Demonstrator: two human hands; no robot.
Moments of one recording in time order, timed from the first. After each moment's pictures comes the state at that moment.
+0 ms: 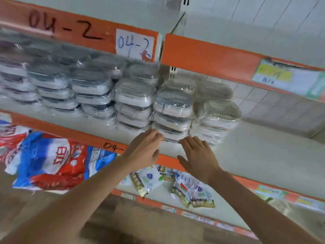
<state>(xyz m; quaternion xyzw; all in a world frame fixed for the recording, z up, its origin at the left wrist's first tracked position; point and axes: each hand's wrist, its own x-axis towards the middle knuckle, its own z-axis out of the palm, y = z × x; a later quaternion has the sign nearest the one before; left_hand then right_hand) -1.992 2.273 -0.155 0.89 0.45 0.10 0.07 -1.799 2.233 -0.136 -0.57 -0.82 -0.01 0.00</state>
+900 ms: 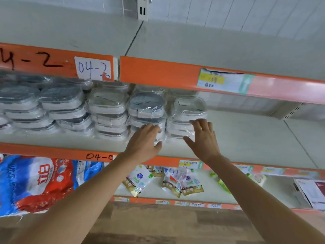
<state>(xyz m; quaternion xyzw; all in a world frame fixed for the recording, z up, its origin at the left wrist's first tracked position) -1.938 2.271 -0.110 0.87 0.45 0.16 0.15 -1.740 2.226 -0.104 -0.74 -0.65 0.02 0.15</state>
